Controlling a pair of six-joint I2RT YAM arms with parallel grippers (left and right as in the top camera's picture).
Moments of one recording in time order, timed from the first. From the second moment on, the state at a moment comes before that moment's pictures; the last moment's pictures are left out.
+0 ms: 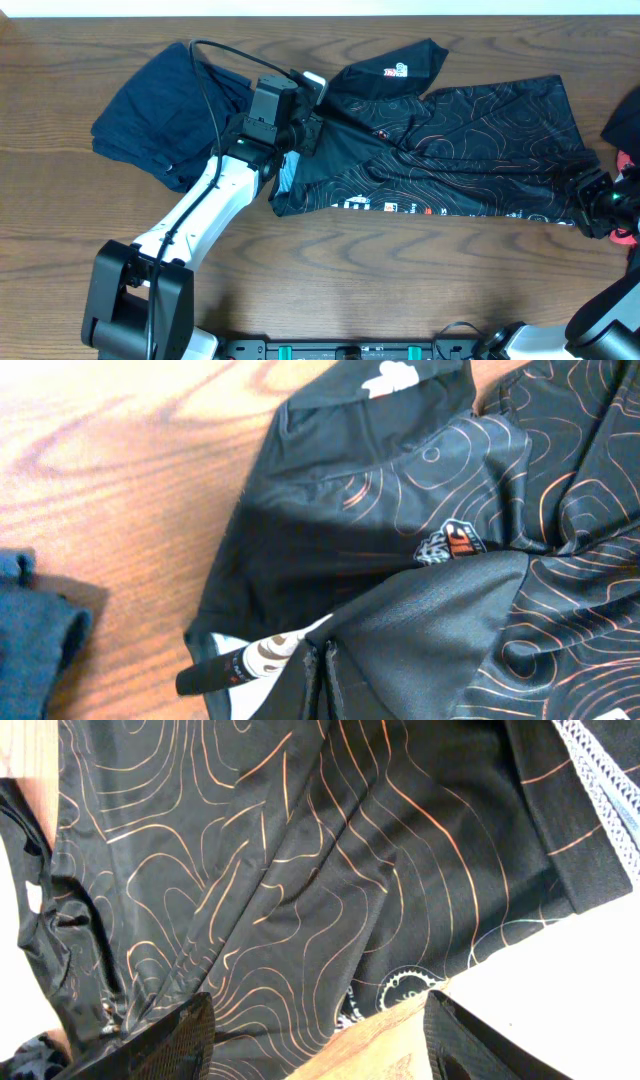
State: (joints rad) left arm -0.38 1.65 1.11 -0.20 0.15 0.04; right arm -0.73 1.60 1.00 -0.70 -0.48 0.36
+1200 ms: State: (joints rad) left arm -0.38 1.76 1.11 -0.09 0.07 0.06; right arm -0.73 1.60 1.00 -0.70 -0.48 0.35
